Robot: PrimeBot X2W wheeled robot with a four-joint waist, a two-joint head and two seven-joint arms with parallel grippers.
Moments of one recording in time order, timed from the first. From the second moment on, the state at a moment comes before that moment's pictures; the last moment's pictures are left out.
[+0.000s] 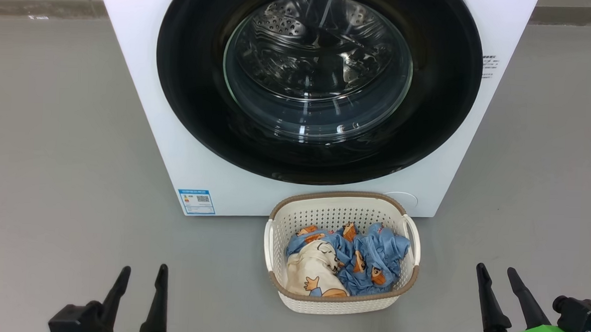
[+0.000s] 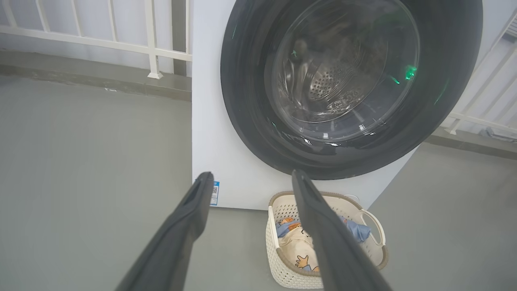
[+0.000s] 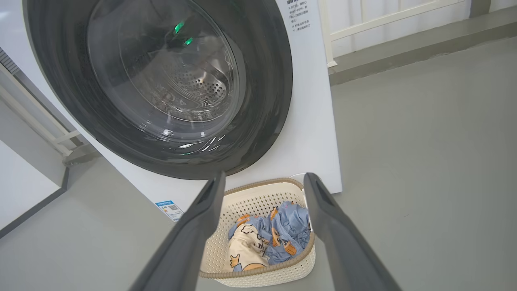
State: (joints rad) left arm 0.02 0.07 -0.10 0.18 -0.37 -0.13 -0.21; right arm -0.02 -0.13 -0.05 0.30 0.48 0.13 -0.20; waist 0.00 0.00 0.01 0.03
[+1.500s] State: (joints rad) left arm 0.02 0.08 -0.07 0.17 -0.18 -0.13 -0.25; right arm 0.00 -0.13 -0.07 0.28 0.31 0.13 -0.25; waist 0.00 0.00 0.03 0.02
